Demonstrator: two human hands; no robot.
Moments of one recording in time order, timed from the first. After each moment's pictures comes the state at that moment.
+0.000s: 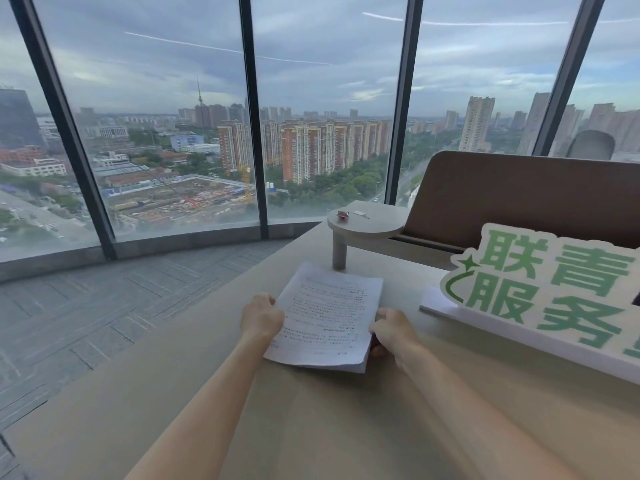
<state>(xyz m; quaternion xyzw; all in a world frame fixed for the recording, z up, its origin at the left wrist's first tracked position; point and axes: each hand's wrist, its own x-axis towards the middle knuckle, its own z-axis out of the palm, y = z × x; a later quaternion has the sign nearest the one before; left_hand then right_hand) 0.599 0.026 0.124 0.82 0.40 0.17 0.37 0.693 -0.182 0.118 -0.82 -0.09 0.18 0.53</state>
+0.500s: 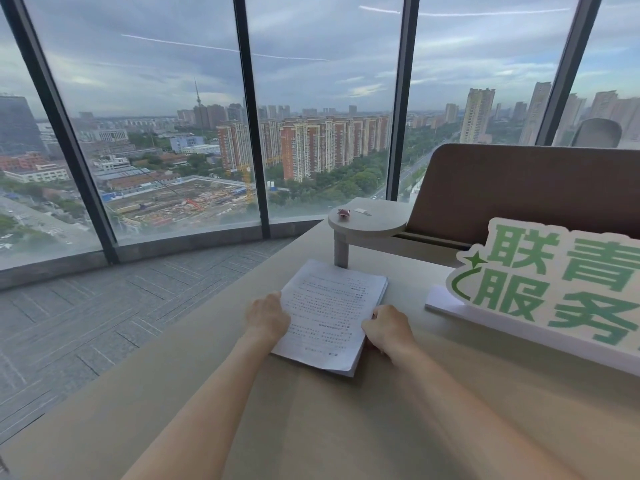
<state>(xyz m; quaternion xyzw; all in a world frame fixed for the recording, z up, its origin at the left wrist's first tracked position) 0.618 0.036 0.120 0.92 0.33 0.12 0.19 0.699 -0.165 0.118 -0.91 -0.15 0.09 0.38</state>
